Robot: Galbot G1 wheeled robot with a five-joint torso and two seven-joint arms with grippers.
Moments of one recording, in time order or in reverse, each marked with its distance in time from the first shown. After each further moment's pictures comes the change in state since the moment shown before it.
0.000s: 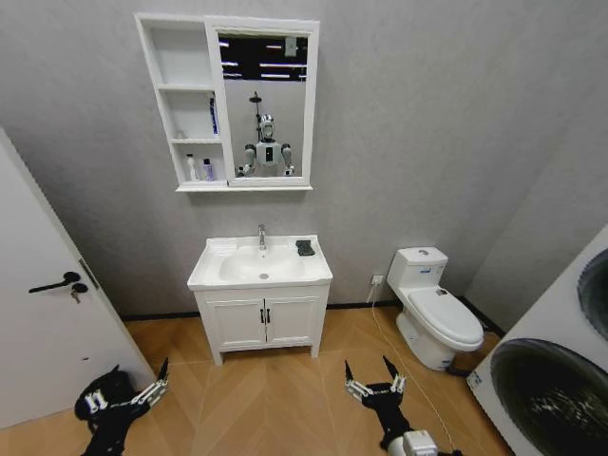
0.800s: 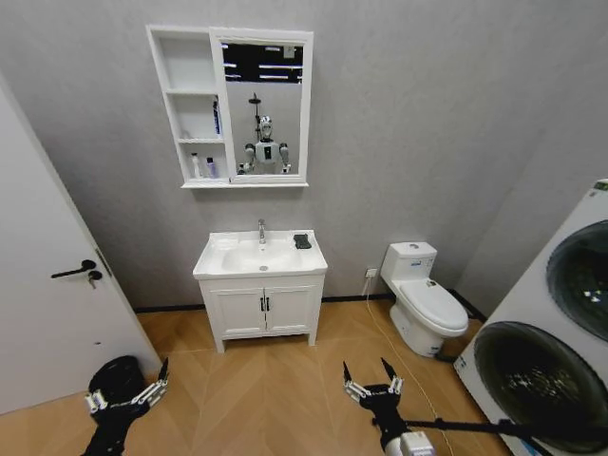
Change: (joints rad) left arm 0.000 0.000 0.000 0.000 0.000 0.000 0.000; right arm 0.037 0.014 0.003 -0.050 0.015 0.049 -0.021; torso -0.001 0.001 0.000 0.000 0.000
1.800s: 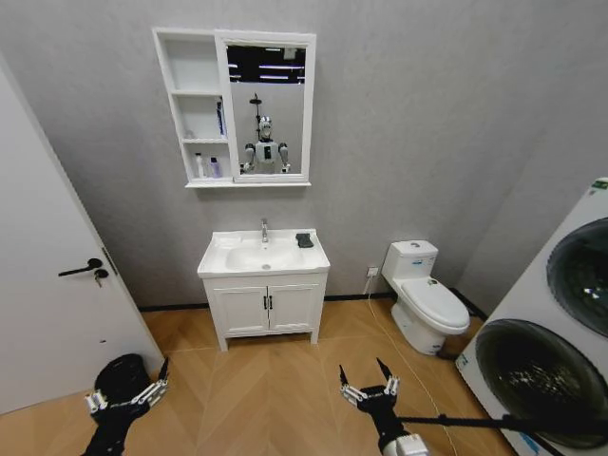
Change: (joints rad) left arm 0.000 0.000 0.000 0.000 0.000 0.000 0.000; right arm -0.006 0.013 -0.007 -0.013 -0.058 0.017 -0.039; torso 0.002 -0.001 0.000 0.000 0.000
